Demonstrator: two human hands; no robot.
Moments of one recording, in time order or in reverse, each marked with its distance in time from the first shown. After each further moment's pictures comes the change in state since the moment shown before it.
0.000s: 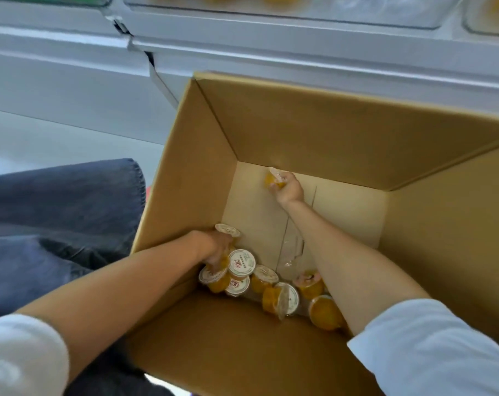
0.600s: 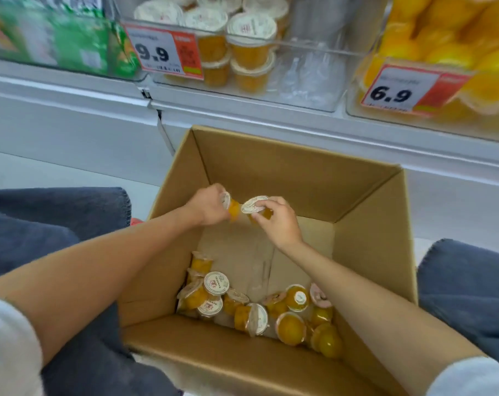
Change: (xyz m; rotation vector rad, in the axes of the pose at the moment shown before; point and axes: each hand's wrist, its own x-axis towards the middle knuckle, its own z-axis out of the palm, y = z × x) left_hand -0.090 0.021 -0.093 -0.560 0.758 0.188; right_hand -0.126 -0.038 -0.094 -0.201 0.152 -0.533
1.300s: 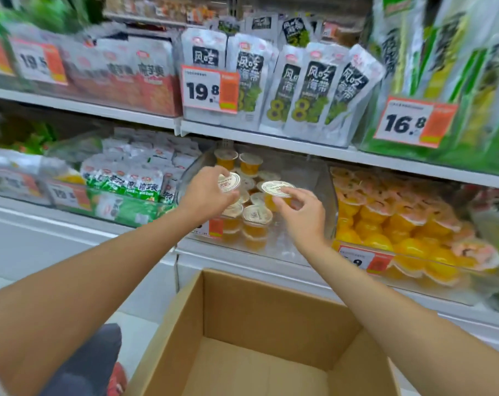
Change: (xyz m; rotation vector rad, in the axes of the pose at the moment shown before) left_hand -0.040 0.104 -0.258 -0.189 0.802 0.407; right_hand 0.084 -0.240 -0.183 0.278 0.516 -0.384
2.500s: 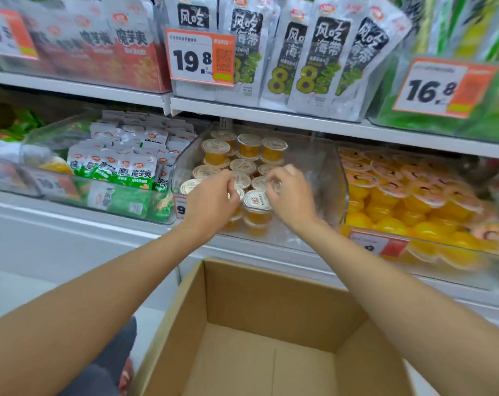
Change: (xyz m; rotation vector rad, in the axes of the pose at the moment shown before) left_hand -0.023 -0.005 0.038 0.080 0.129 0.089; right_hand 0.021 0.006 0.027 -0.537 -0.170 -0.294
